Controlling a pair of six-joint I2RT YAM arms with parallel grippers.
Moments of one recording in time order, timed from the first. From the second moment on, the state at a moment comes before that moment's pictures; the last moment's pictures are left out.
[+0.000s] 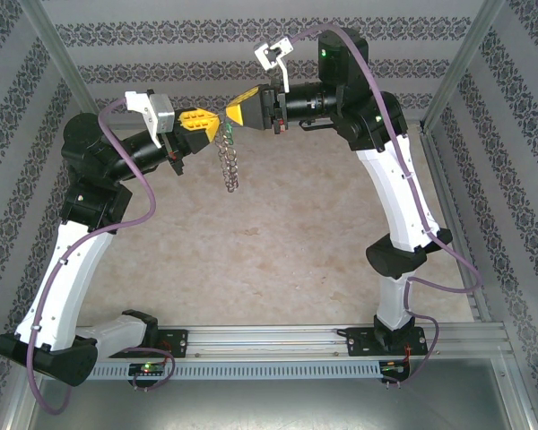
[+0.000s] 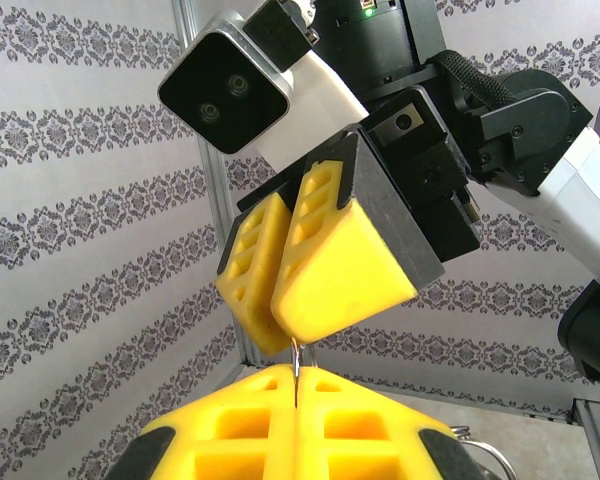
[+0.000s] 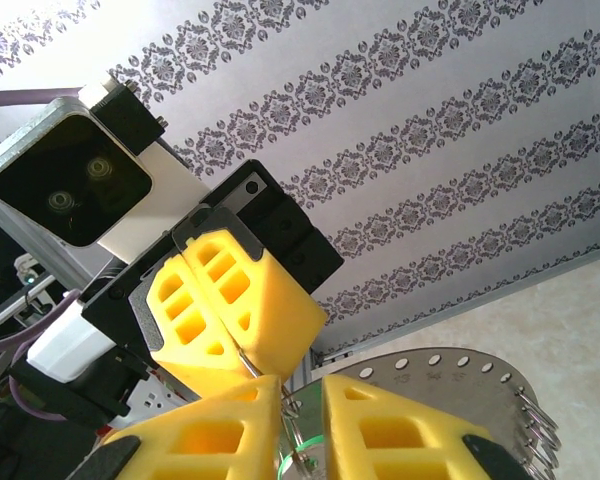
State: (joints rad) left arm -0.25 1.14 1.47 -0.08 0.84 -0.03; right arm 0.58 1.95 2.70 -0.94 -0.99 0.31
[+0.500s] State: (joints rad) left arm -0.25 1.14 1.47 -0.08 0.83 -0.03; right arm 0.58 1.95 2.69 -0.94 -1.00 0.31
